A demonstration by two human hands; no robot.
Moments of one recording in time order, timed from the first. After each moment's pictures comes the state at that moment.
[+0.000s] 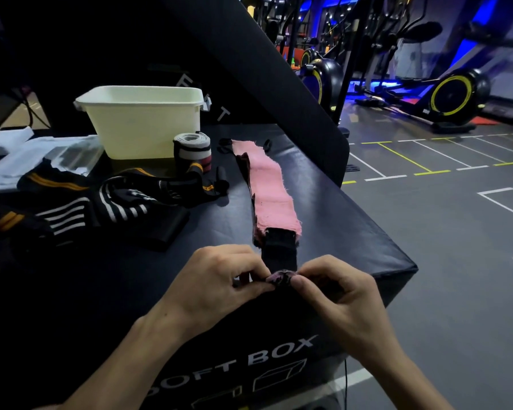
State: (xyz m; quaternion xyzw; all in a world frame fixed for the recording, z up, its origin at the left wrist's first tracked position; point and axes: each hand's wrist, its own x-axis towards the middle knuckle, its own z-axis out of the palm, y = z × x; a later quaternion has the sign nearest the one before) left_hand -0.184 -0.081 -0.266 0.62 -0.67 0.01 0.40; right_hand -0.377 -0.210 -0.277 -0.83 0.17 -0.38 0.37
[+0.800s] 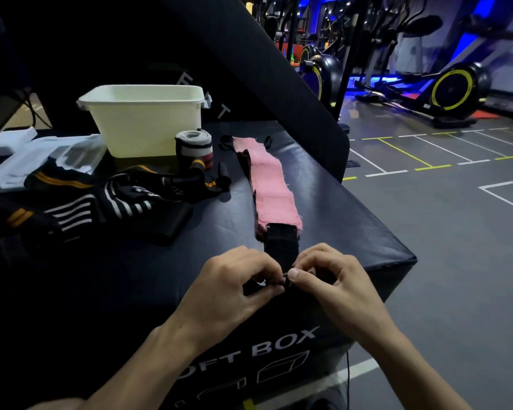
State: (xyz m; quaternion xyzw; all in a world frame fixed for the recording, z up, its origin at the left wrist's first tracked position) left_hand -0.209 -0.072 -0.272 0.63 -0.65 0.03 0.42; right_hand -0.372 -0.208 -0.270 -0.83 0.22 -0.29 0.43
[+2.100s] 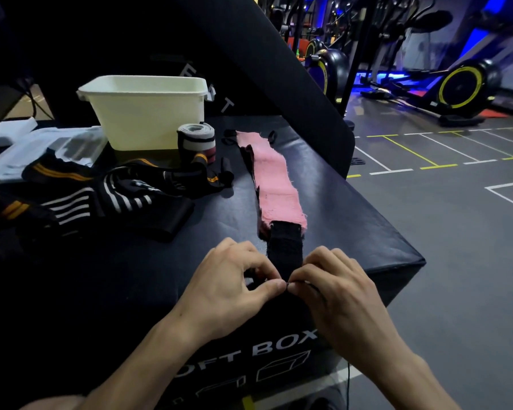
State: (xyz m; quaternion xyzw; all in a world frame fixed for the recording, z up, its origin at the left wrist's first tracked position) left_hand -0.205 -0.076 -0.272 0.73 -0.56 -0.06 0.38; right_hand -0.373 -0.204 -0.283 -0.94 0.14 -0.32 0.06
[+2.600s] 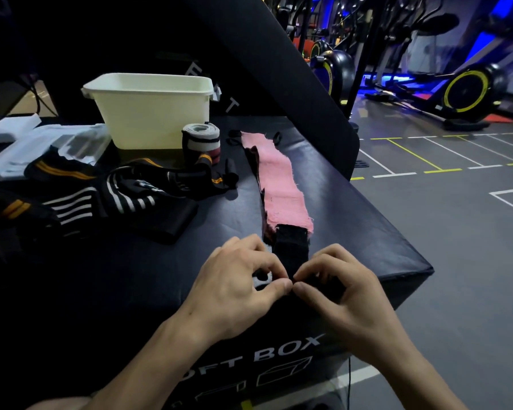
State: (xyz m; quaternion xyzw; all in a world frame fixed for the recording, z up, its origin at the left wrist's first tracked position) left_hand -0.207 -0.084 -0.264 0.75 -0.55 -0.06 0.37; right_hand -0.371 -0.212 -0.272 -0.89 0.17 -0.29 0.32
